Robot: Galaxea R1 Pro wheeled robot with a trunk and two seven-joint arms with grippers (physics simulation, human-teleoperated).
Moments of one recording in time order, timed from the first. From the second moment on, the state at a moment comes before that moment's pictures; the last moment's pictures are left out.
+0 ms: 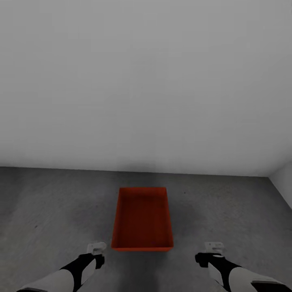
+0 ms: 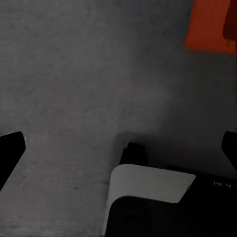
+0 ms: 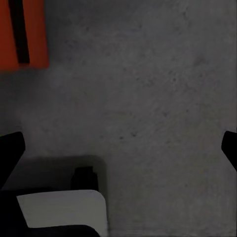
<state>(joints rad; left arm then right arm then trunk) -0.66 -0.01 -0.12 -0.09 0.24 0.17 0.24 -0.70 -0.06 -0.01 0.03 0.01 0.01 -0.10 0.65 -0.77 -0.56</state>
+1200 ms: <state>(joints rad) -0.56 0.05 -0.12 0.00 0.33 0.06 0.23 -0.41 -0.04 -0.01 0.03 0.01 -0.06 -0.09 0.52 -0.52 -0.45</state>
